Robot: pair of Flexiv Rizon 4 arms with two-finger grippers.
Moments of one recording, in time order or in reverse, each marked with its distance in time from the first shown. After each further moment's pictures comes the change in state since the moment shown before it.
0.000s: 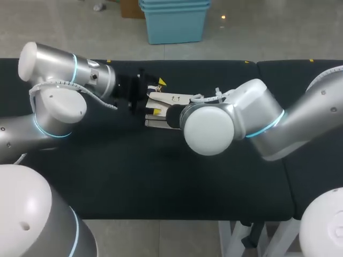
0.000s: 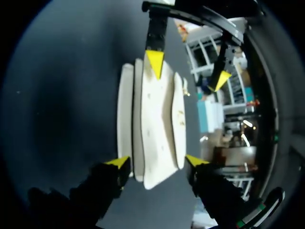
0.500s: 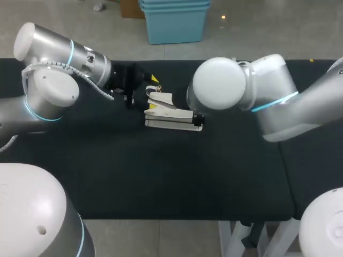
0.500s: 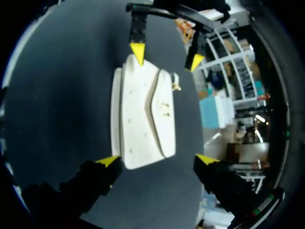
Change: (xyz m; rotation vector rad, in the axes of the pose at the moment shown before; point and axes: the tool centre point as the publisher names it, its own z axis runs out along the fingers) left arm -0.003 0.015 -0.017 -0.052 0.102 -0.293; right arm -0.038 -0.013 -0.025 0.023 0.153 0.036
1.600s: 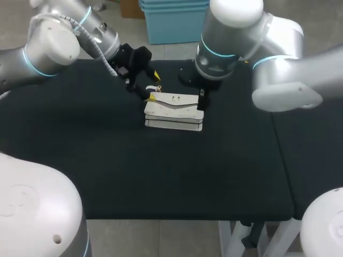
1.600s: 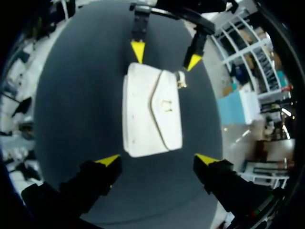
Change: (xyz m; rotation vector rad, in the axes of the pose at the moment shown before) left arm -0.008 -0.014 -0.012 -0.103 0.250 -0.173; right arm -0.019 -0.011 -0.018 0.012 0.294 0.065
